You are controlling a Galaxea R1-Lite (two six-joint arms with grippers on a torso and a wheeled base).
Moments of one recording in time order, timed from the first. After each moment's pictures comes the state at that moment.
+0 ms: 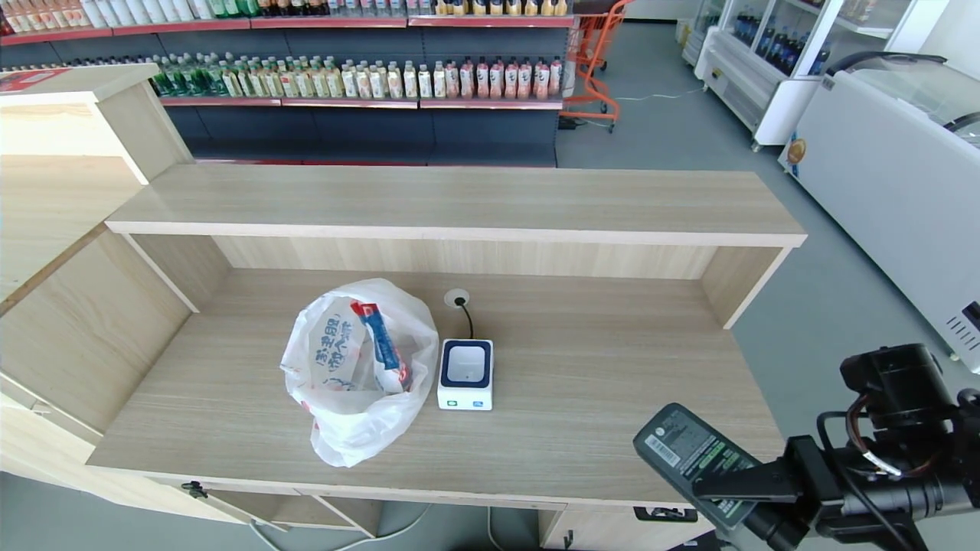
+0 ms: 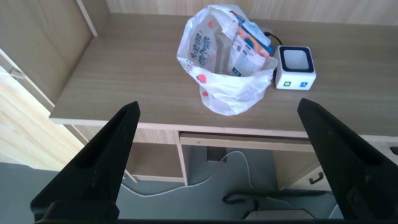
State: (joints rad) left arm 0.00 0.00 0.00 0.00 -0.02 -0.01; right arm 0.11 1.62 -0.48 -0.21 1.11 -2.80
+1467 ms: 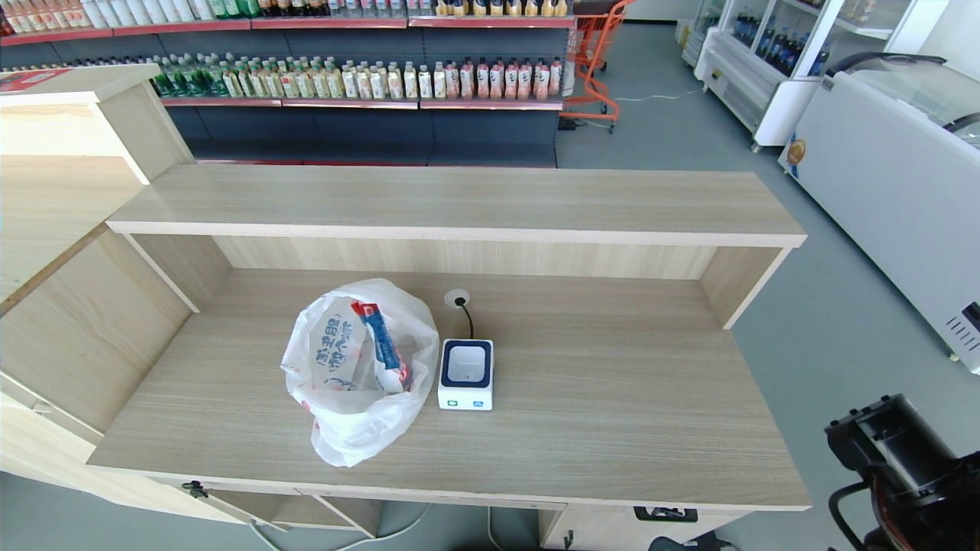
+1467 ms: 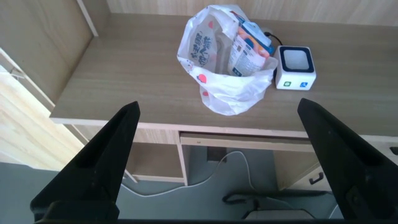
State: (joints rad) left arm 0.00 0.00 0.00 0.00 -0.02 -0.01; right arm 0.40 1.46 -0.43 0.09 1.22 -2.80
